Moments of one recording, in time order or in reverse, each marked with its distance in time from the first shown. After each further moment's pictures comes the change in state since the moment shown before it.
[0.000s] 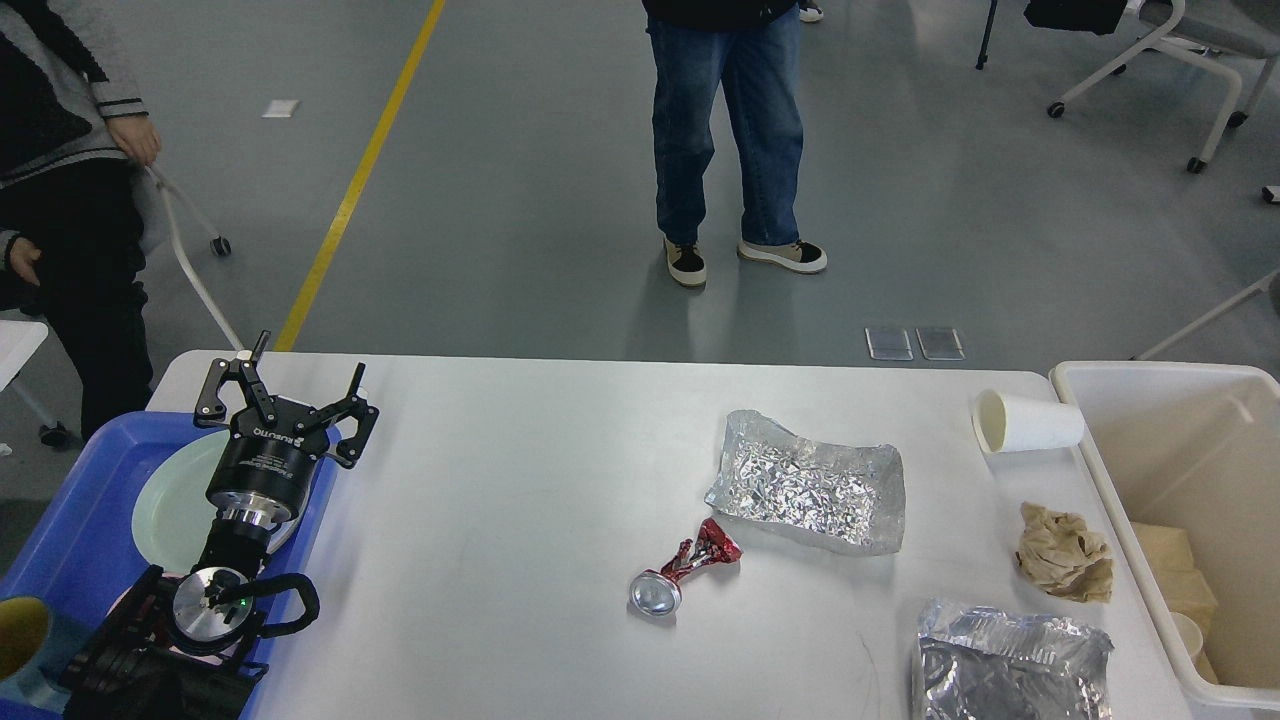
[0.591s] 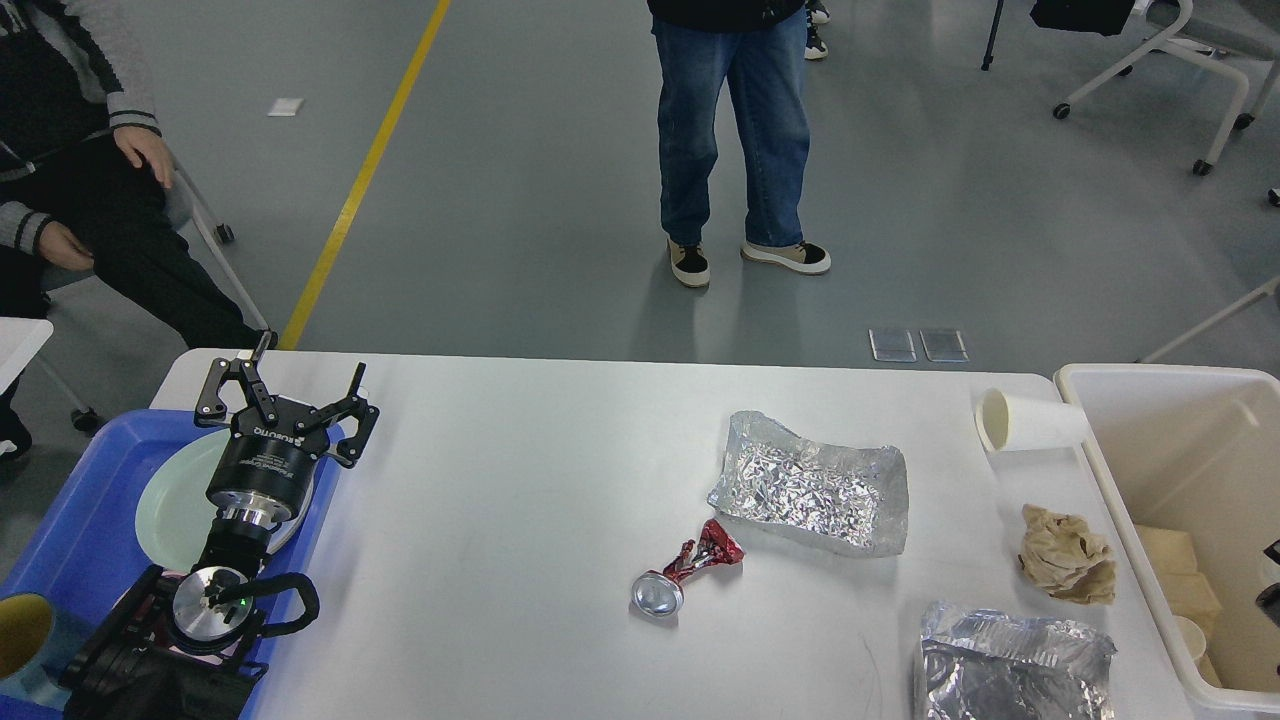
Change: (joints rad) left arm -0.001 0.000 0.000 0.000 0.000 0.000 0.002; right arm -0.928 0.344 0.477 -0.545 0.016 -0.554 0.003
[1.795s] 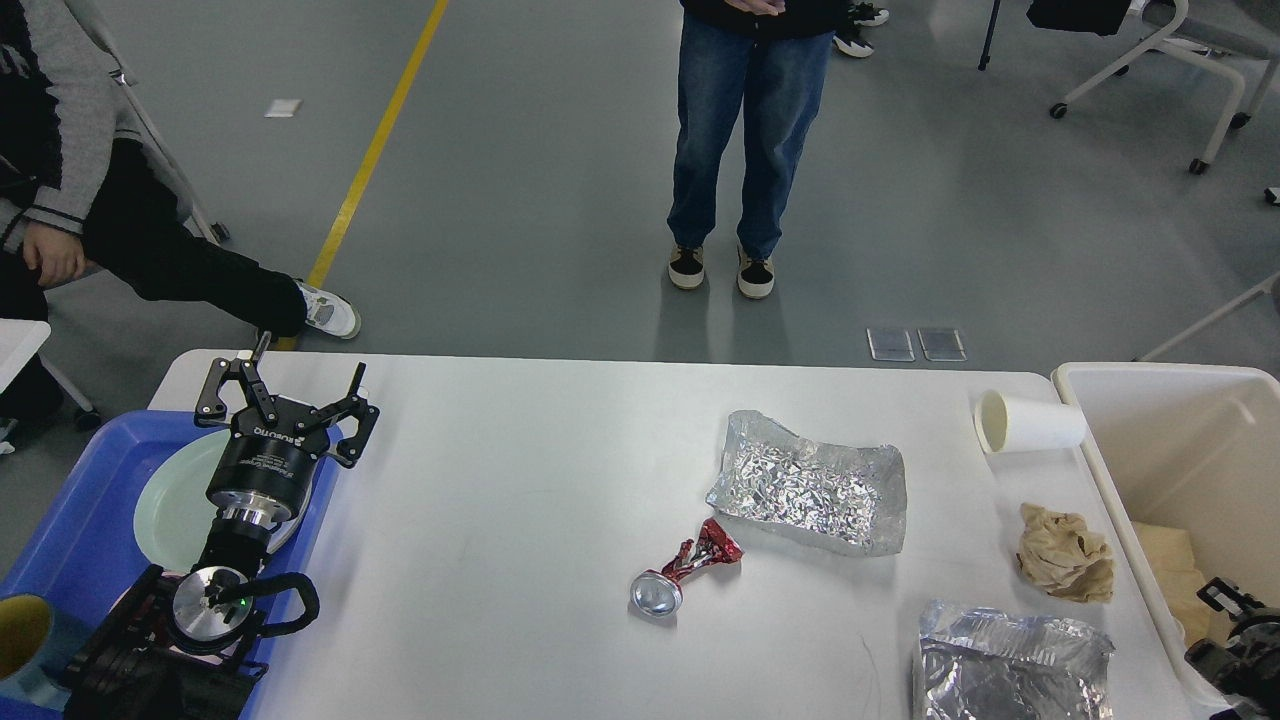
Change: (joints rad) left arm 0.000 0.000 0.000 0.000 0.000 0.000 0.000; right arm -0.090 0.102 0.004 -0.030 0.002 -0.091 -0.003
